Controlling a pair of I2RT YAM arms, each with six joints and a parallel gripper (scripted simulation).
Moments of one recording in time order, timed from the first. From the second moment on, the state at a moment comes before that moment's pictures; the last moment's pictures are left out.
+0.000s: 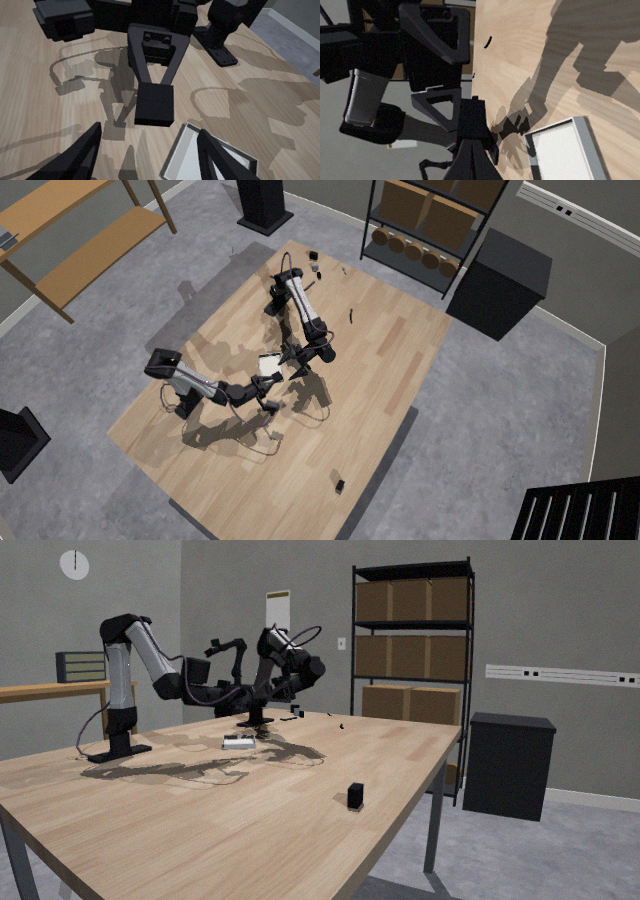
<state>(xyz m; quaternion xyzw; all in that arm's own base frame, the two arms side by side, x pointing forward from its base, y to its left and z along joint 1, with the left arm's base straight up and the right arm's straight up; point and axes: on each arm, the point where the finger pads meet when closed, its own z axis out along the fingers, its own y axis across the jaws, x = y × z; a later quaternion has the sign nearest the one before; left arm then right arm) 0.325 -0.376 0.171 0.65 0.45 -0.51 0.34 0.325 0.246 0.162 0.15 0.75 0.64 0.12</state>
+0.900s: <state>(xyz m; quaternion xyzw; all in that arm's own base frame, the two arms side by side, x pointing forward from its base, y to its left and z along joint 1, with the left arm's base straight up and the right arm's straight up) 0.310 -0.402 0.155 0.66 0.45 -0.51 0.33 0.324 0.247 0.162 0.14 0.75 0.64 0.12</state>
